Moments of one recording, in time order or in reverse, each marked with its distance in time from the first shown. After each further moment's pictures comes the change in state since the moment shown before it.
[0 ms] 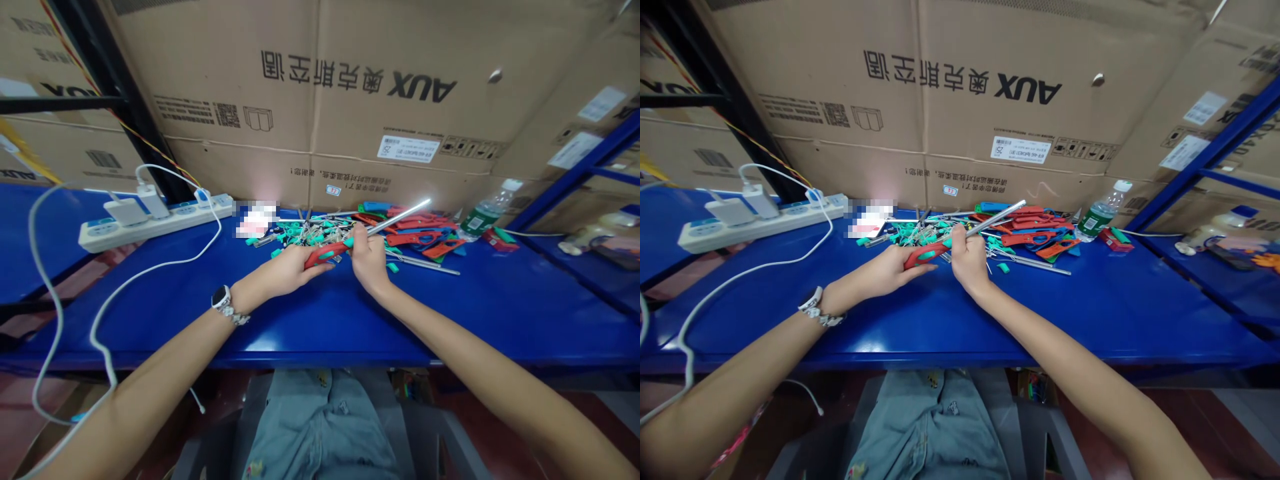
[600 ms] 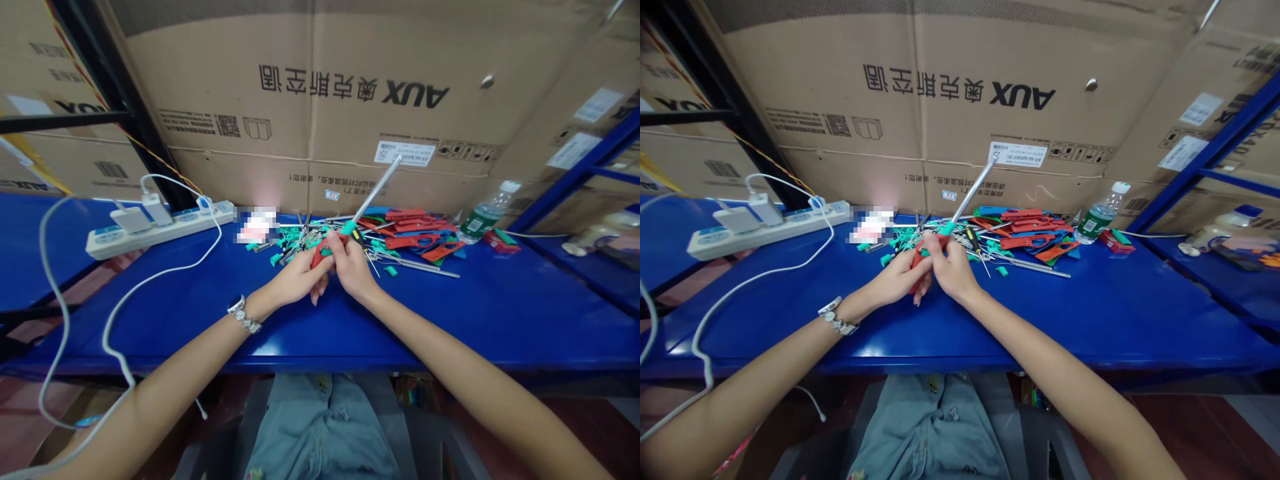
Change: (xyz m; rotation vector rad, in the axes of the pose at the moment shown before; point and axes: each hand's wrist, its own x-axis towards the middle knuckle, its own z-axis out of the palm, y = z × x) left_hand 0.005 0.007 0.025 -0.522 -0.074 -0.177; right_hand -0.006 -0.010 0.008 0.191 -0.269 -0.025
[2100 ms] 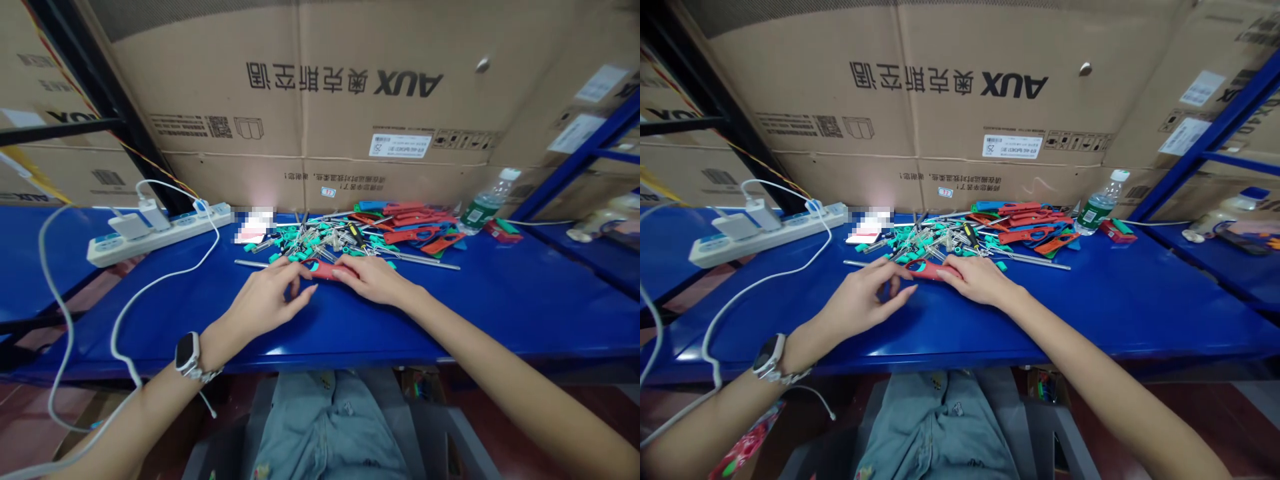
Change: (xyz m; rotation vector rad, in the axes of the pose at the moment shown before) left_hand -0.059 0.015 -0.014 0.829 0.240 0.315; right_hand -0.021 0.011 -0.065 -0.756 -0.508 -0.088
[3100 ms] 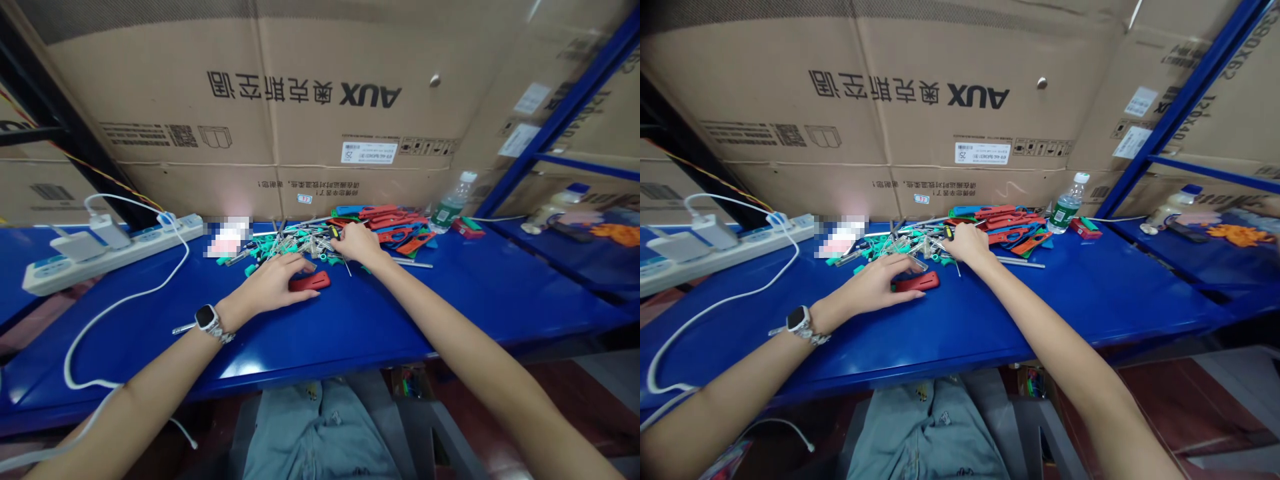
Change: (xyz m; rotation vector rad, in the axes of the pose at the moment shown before) left_hand 0.060 -0.032 0.034 0.026 -0.267 0.141; right_hand 0.057 0.023 -0.039 -0.241 0.221 0.670
